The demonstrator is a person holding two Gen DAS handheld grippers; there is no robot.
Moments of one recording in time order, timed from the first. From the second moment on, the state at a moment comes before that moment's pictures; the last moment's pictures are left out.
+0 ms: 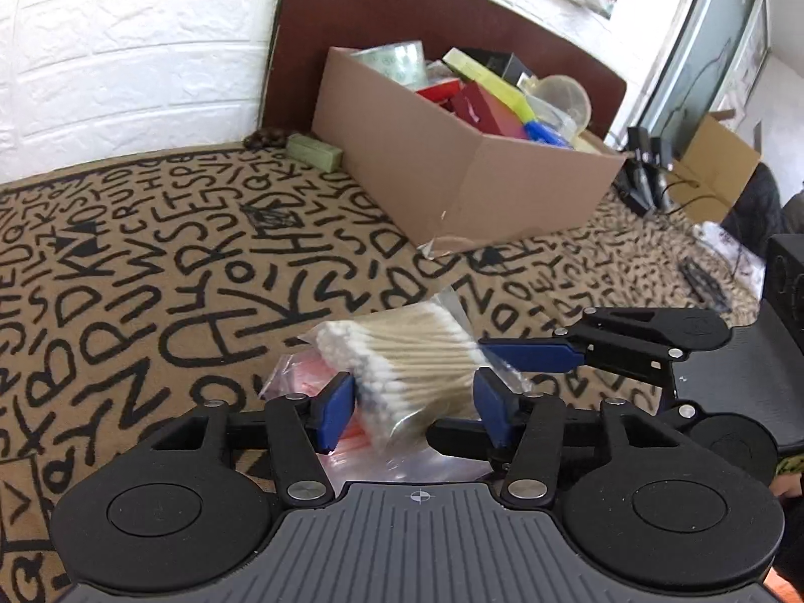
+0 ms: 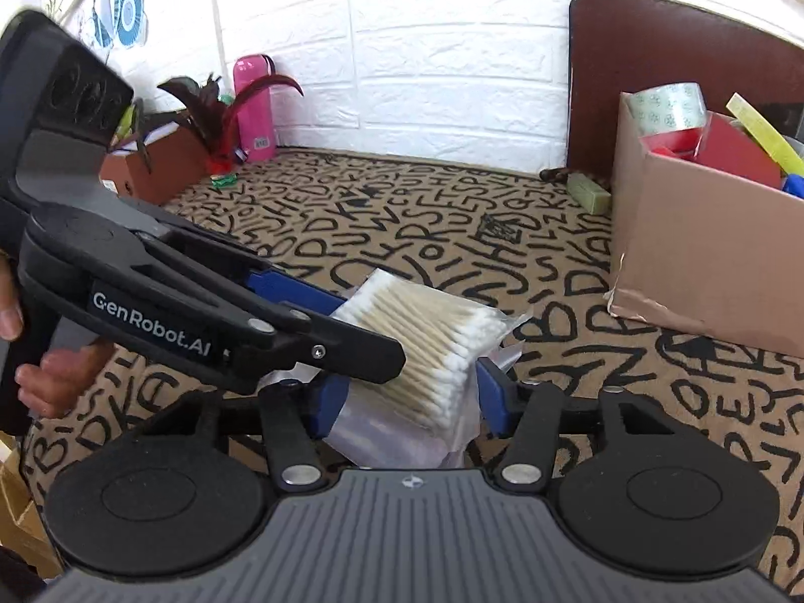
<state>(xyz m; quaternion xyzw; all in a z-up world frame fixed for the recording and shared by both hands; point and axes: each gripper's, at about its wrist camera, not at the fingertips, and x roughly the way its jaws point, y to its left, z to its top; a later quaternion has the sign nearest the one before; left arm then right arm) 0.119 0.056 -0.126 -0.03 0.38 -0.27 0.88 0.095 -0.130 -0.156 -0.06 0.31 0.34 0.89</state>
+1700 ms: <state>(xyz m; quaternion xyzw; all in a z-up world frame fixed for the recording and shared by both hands) 0.334 -0.057 -0.042 -0.05 0.33 -0.28 0.90 0.285 -0.205 -0.078 -0.12 0.23 0.23 0.94</state>
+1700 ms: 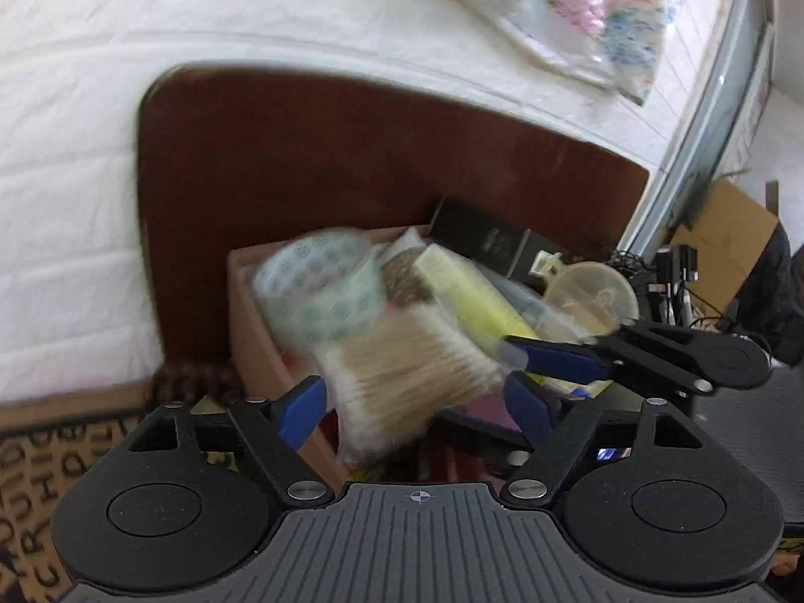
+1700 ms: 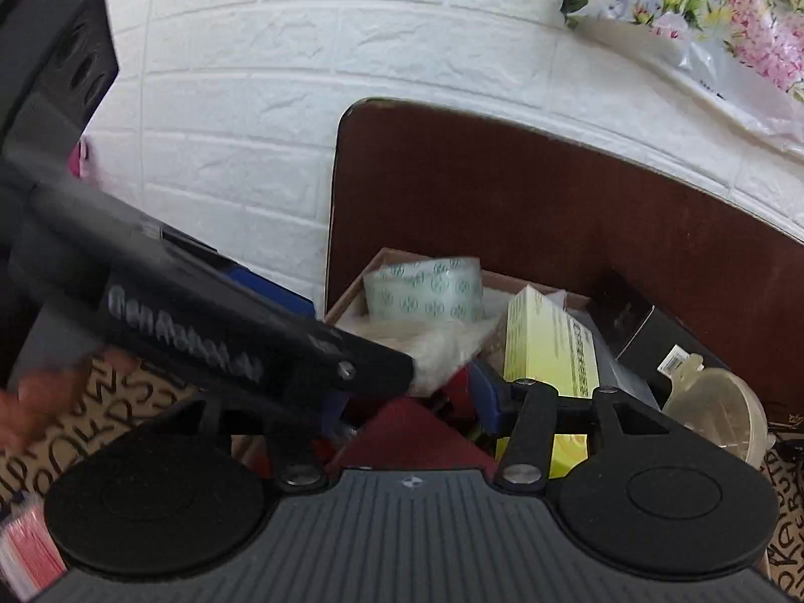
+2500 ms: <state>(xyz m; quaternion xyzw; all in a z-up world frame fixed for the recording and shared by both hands) 0.312 -0.057 -0.041 0.00 0.25 -0.26 0.93 0.279 -0.206 -0.082 -0.07 0.22 0.20 0.95</state>
